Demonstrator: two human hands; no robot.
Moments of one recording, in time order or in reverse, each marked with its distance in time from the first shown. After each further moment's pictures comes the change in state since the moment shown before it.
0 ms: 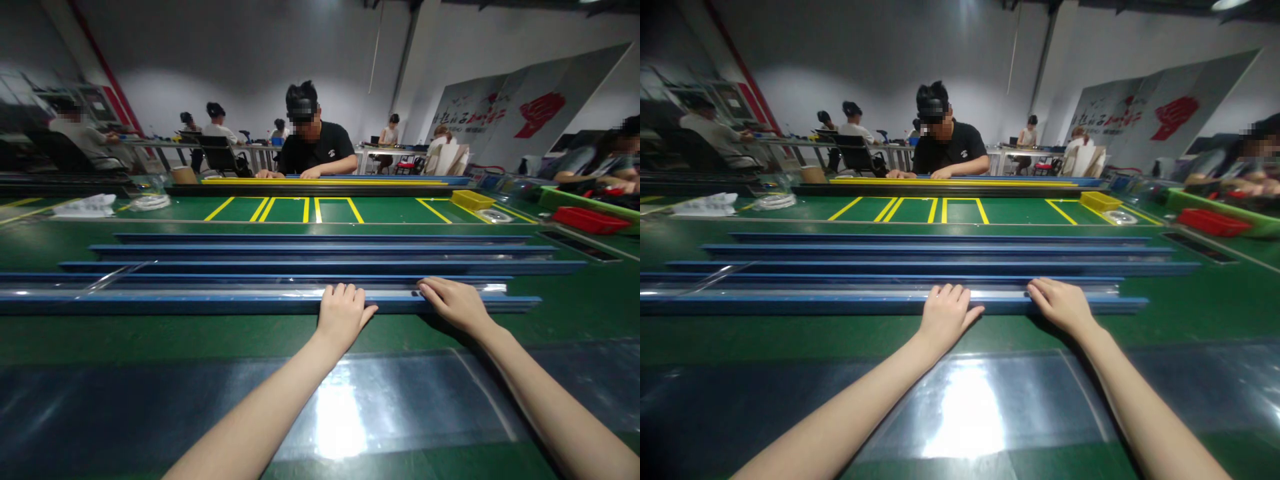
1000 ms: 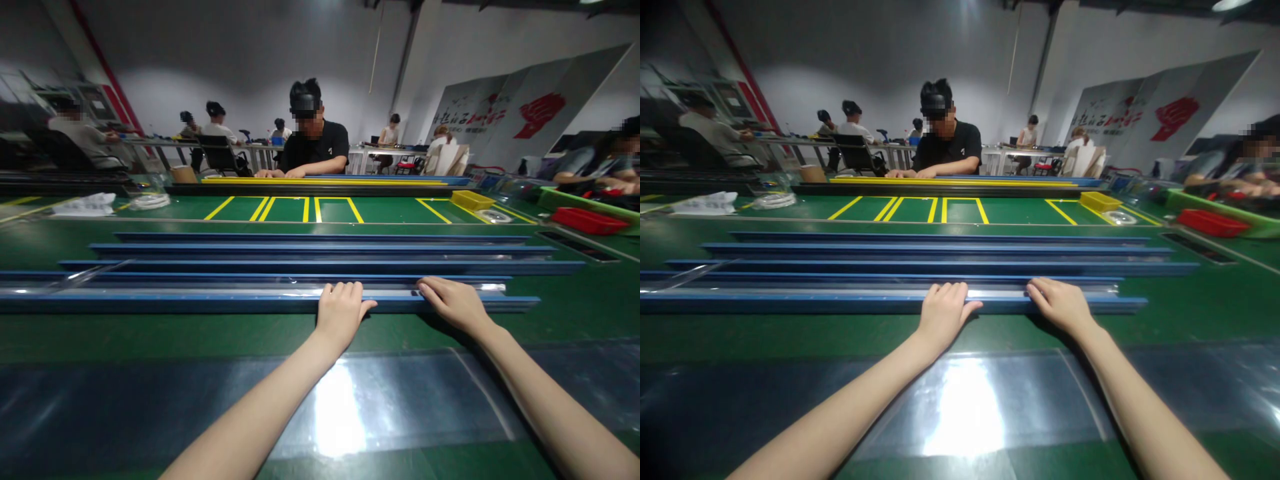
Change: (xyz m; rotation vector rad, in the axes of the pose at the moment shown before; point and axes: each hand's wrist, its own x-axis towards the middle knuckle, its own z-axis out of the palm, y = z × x) left_hand 0.003 -0.001 -0.004 -0.036 0.014 -0.062; right_hand 0.000 -0.003 -0.003 0.007 -0.009 -0.002
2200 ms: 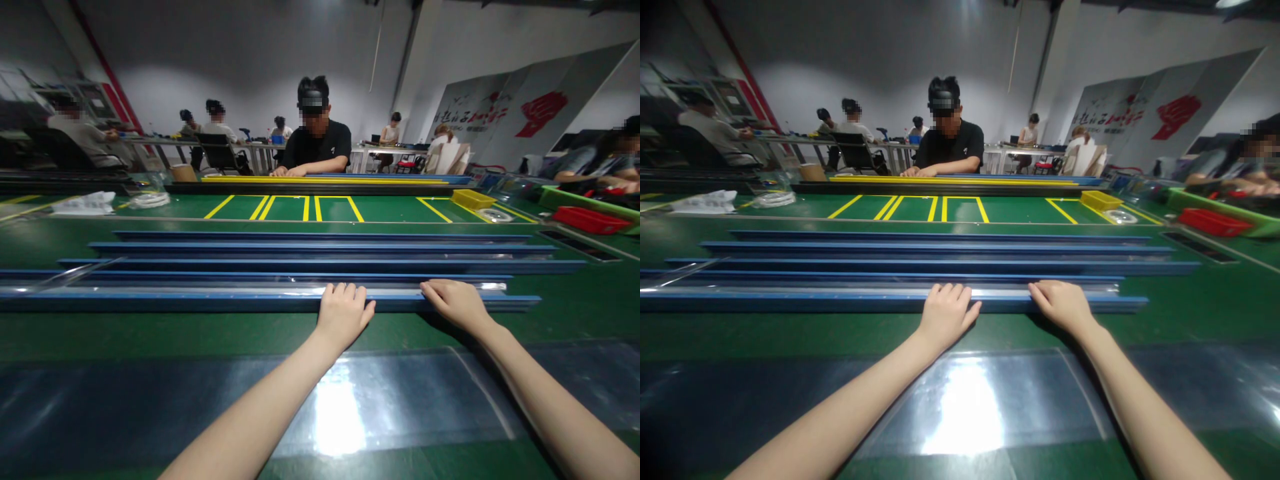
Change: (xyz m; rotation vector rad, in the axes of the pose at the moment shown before) left_hand -0.004 0.001 0.001 0.017 -0.005 0.078; right_hand 0.001 -0.001 -0.001 -0.065 0.025 0.029
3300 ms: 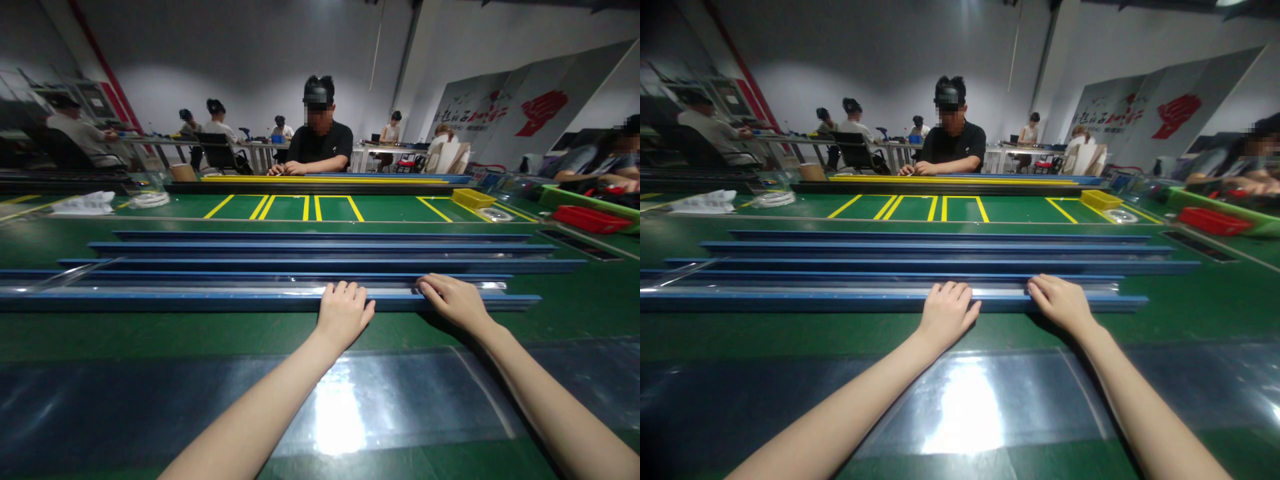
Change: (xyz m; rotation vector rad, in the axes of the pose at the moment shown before) left_hand 0.000 -0.001 0.003 -0.046 -0.003 0.010; right_hand -0.001 0.001 0.002 0.049 0.013 -0.025
